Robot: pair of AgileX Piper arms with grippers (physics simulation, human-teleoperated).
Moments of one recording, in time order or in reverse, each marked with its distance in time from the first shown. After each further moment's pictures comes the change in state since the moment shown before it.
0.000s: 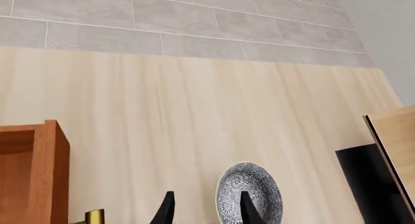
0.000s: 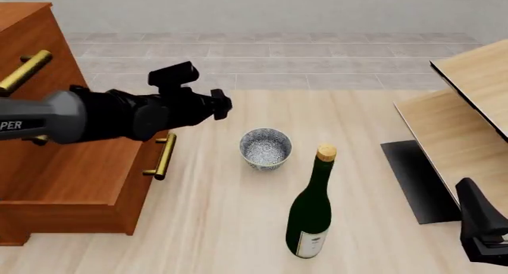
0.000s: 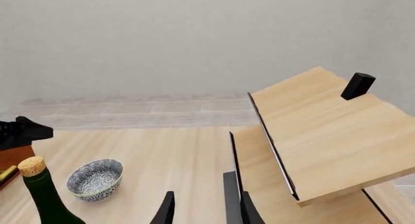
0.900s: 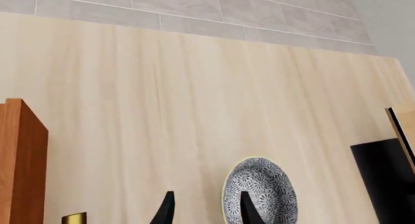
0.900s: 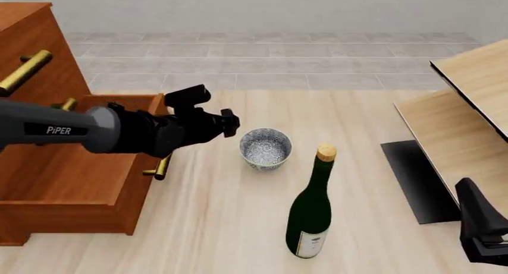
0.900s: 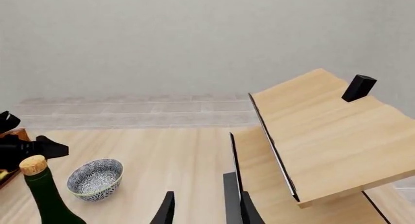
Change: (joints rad) left arm -0.021 0.142 0.009 -0.101 -0.046; right arm 0.005 0.000 0.000 -0.002 -0.009
